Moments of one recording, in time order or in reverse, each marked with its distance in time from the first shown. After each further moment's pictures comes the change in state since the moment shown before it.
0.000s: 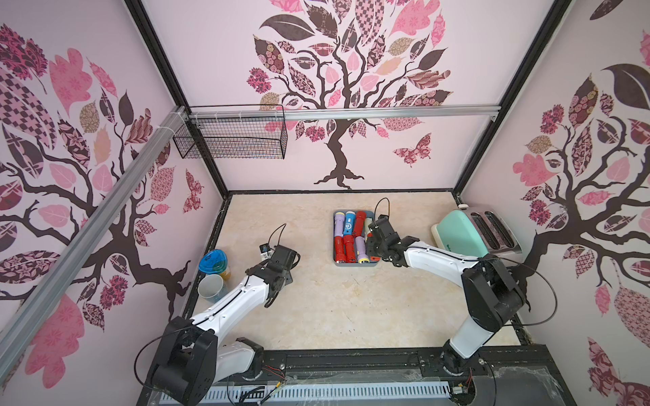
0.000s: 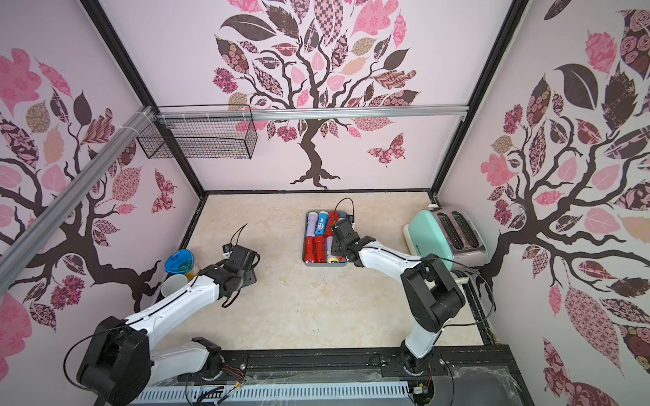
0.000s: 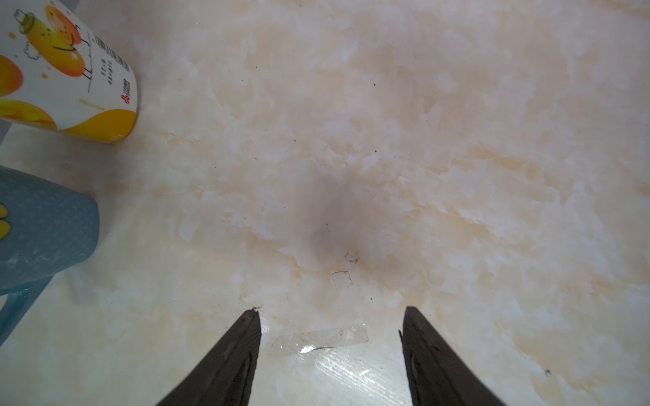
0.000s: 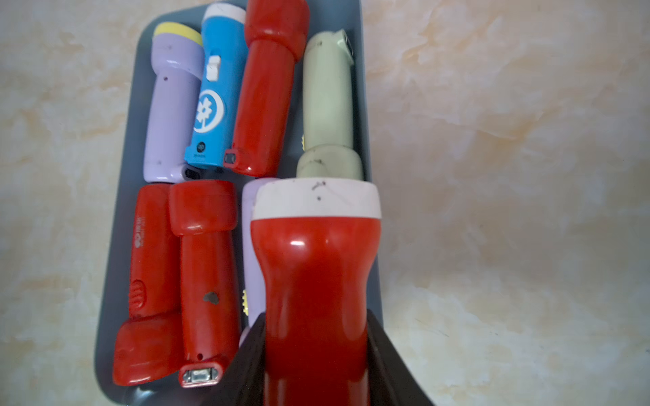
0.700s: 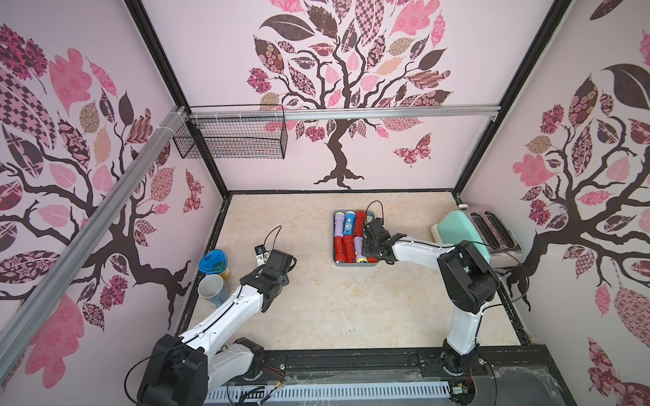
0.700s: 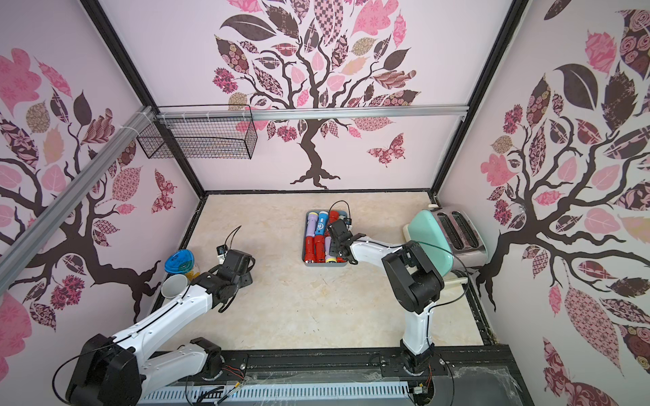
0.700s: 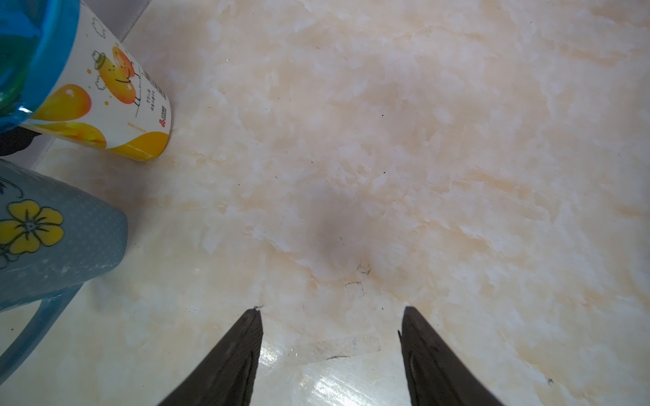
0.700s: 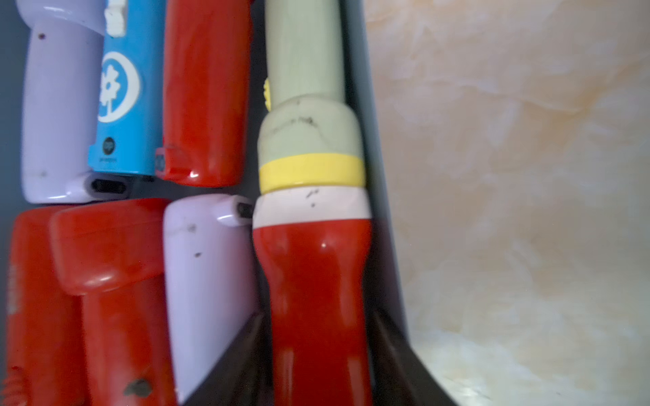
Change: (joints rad) left arm 0.000 -0.089 -0.044 0.034 -0.045 0.009; right arm -0.014 0.173 0.105 -0.011 0.003 0.026
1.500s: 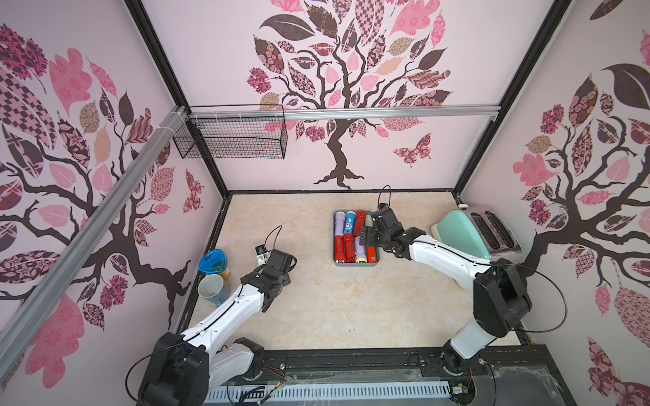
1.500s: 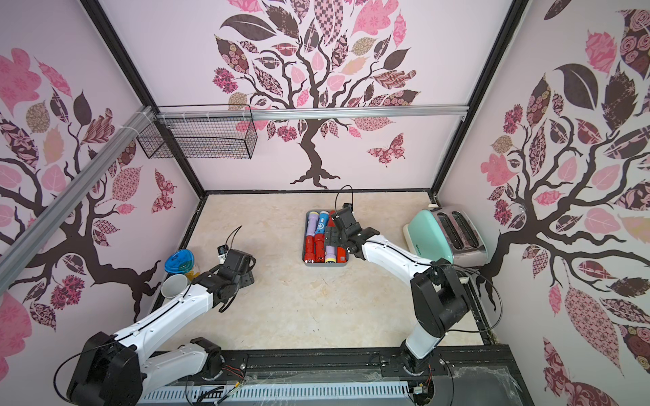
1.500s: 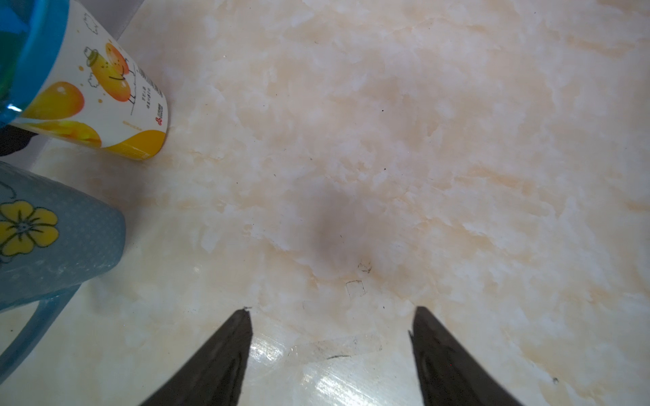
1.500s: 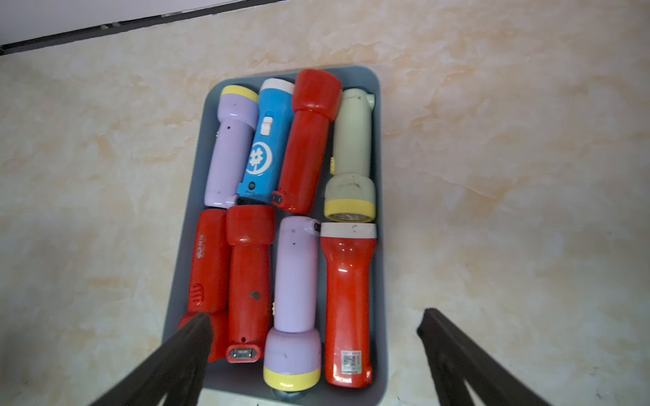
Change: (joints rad) left arm 0.000 0.011 -0.004 0.011 0.010 -0.003; right arm 0.000 -0.256 -0.020 -0.073 0.030 -0.132
